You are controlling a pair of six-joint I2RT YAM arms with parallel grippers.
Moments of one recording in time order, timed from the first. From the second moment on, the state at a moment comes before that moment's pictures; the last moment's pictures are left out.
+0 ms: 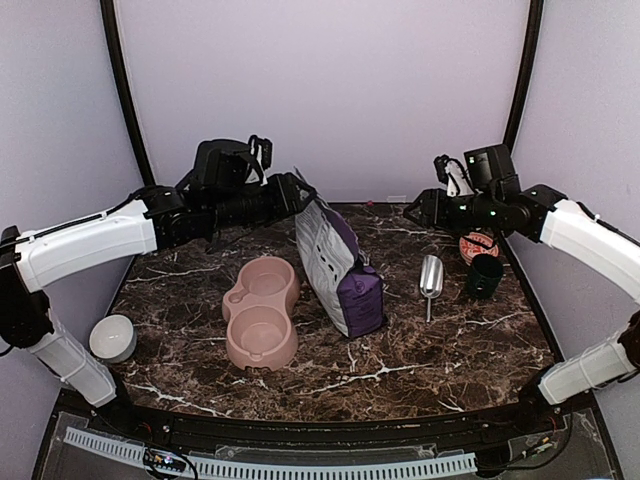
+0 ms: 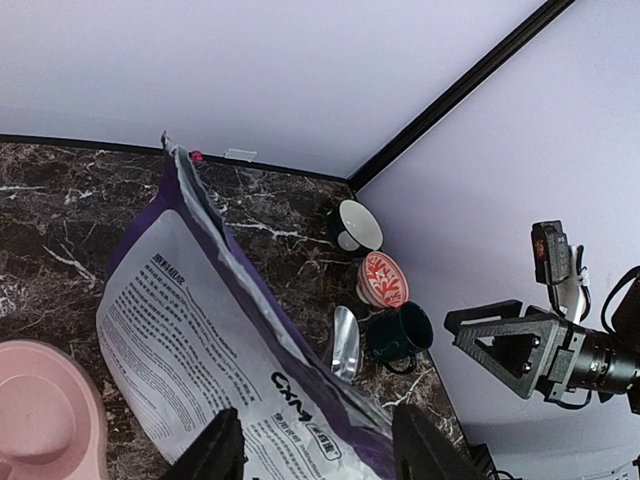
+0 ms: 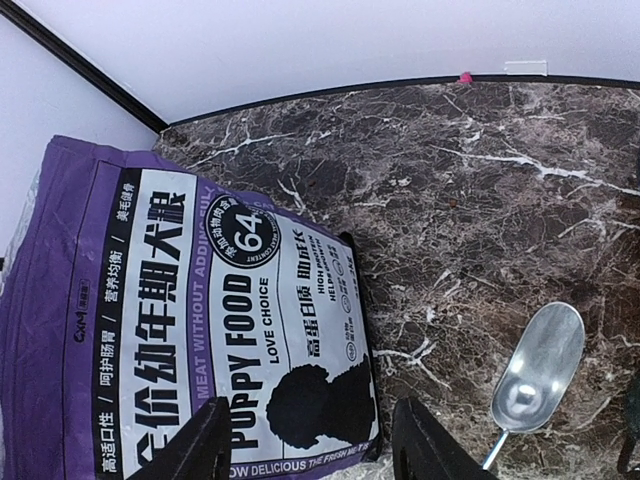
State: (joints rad) left arm -0.85 1.51 1.37 -0.20 -0.11 -0.75; right arm 0.53 1.30 1.21 -0.49 -0.15 0.49
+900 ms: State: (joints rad) left arm -0.85 1.54 1.37 -0.17 -0.12 -0.76; right arm 0.53 1.30 1.19 -0.47 -0.18 0.50
